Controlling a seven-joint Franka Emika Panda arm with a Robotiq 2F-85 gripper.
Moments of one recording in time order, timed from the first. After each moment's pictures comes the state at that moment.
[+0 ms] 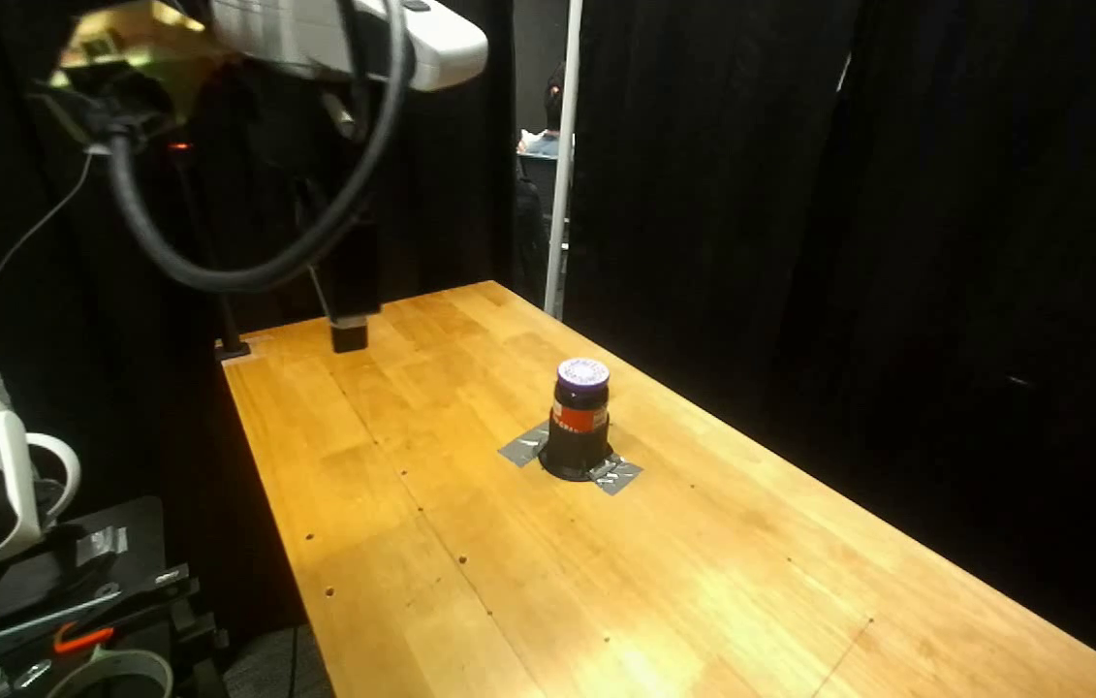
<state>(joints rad) 0.04 -0.52 -0.06 -2.53 0.18 2.00 -0.05</state>
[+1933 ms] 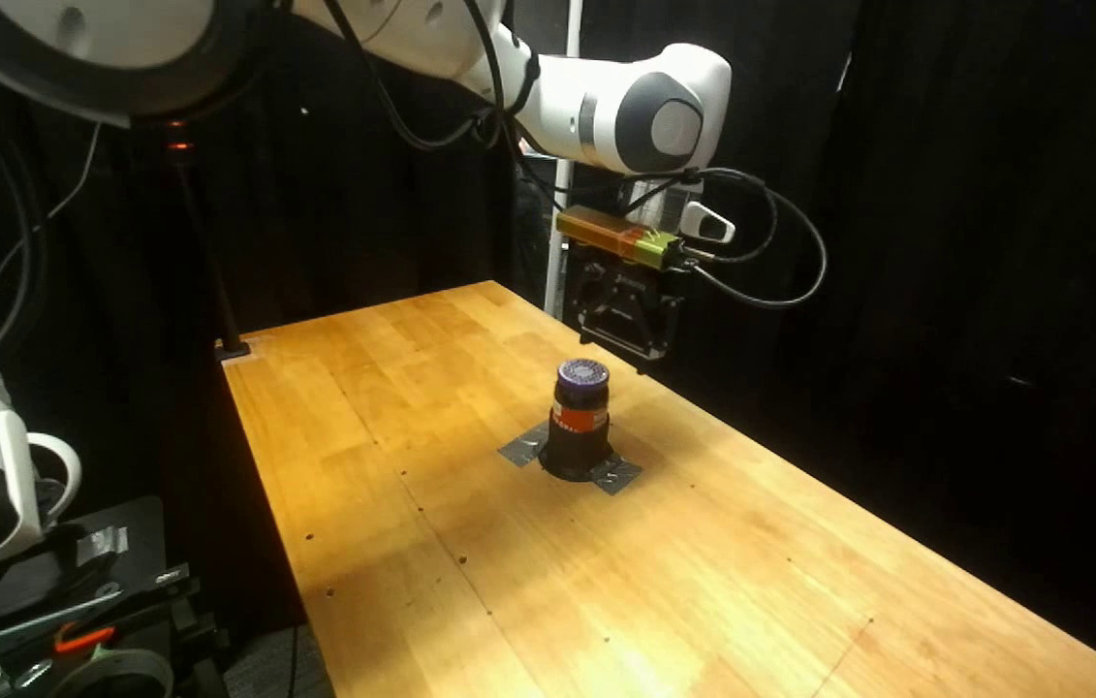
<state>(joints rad) 0.10 0.84 0.05 -1.11 -0.03 1.77 -0.11</state>
